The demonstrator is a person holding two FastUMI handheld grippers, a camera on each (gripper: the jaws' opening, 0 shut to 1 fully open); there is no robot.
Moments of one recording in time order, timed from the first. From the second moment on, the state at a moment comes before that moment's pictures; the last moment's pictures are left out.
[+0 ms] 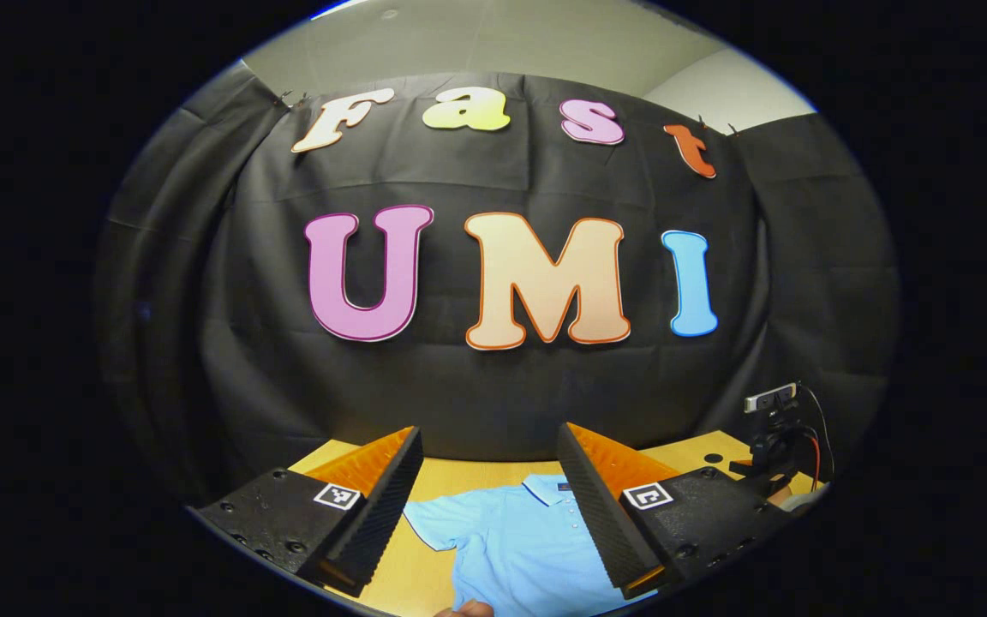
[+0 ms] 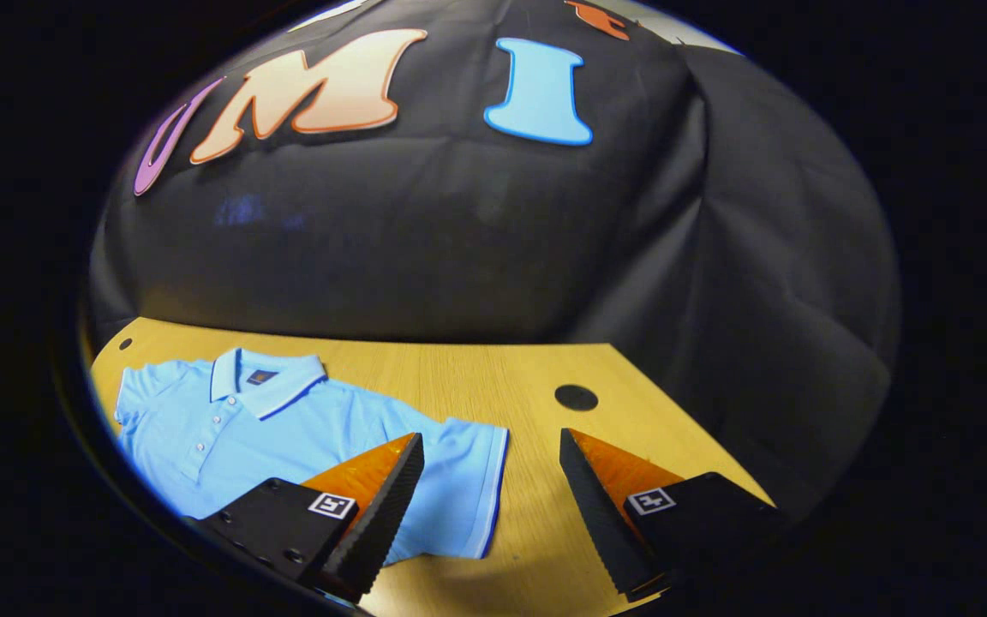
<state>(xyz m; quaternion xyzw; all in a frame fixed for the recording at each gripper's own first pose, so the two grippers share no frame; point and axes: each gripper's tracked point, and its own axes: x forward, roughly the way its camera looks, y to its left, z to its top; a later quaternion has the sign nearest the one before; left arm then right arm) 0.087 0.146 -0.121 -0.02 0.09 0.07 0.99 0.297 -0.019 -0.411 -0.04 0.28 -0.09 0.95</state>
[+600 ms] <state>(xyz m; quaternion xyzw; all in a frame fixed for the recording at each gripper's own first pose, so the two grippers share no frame) 0.097 0.153 -0.141 -0.02 0.11 0.08 0.99 0.287 0.009 -0.468 0.03 0.37 -0.04 0.93</state>
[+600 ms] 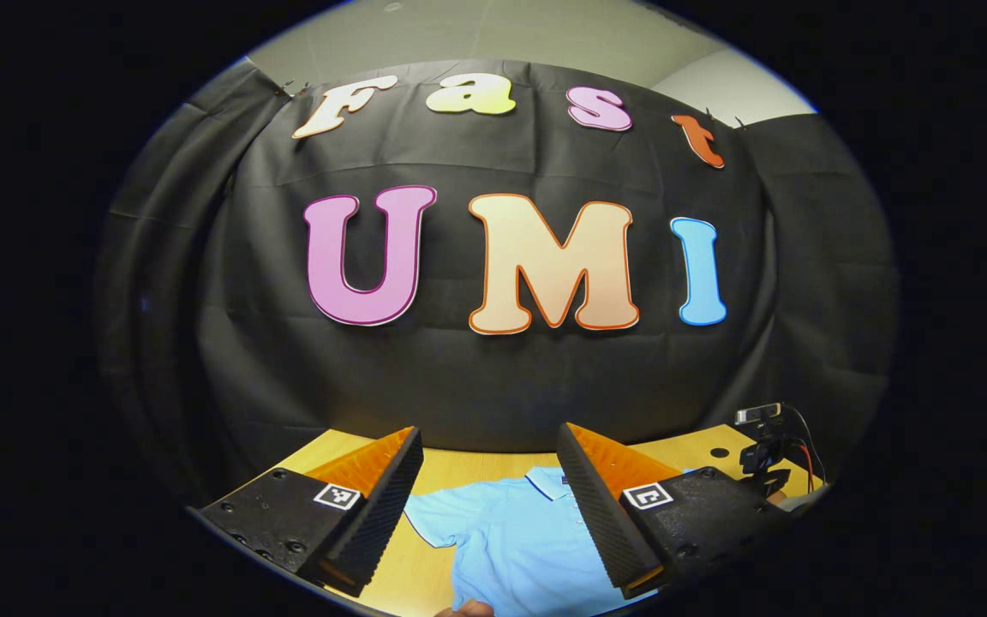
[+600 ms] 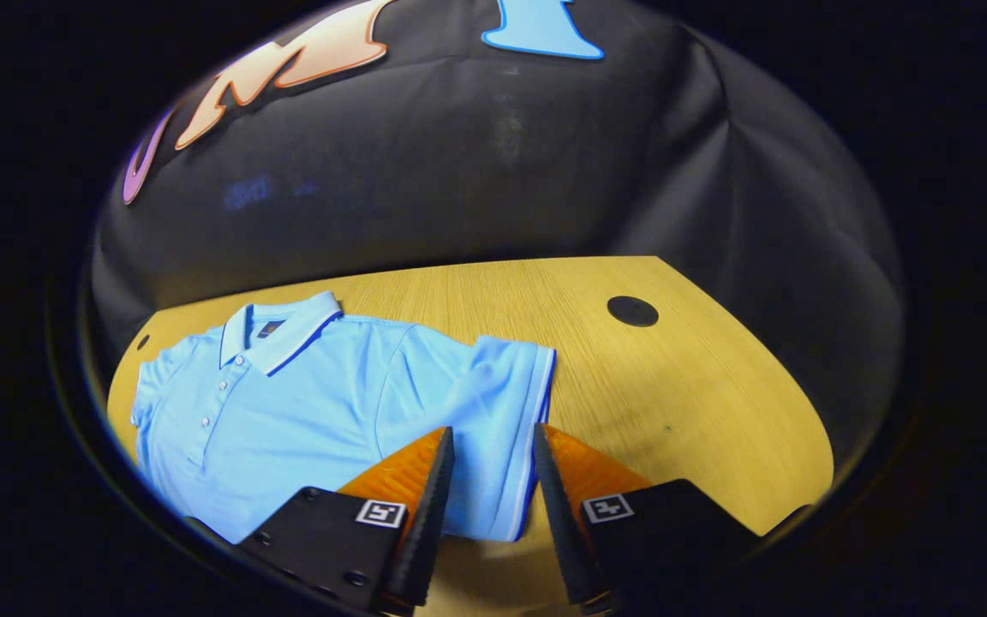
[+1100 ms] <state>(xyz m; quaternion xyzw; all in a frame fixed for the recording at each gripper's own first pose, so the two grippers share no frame) 0.090 0.167 -0.147 -0.03 0.11 0.09 0.99 0.304 0.037 -0.421 0.10 0.34 -0.03 0.94</state>
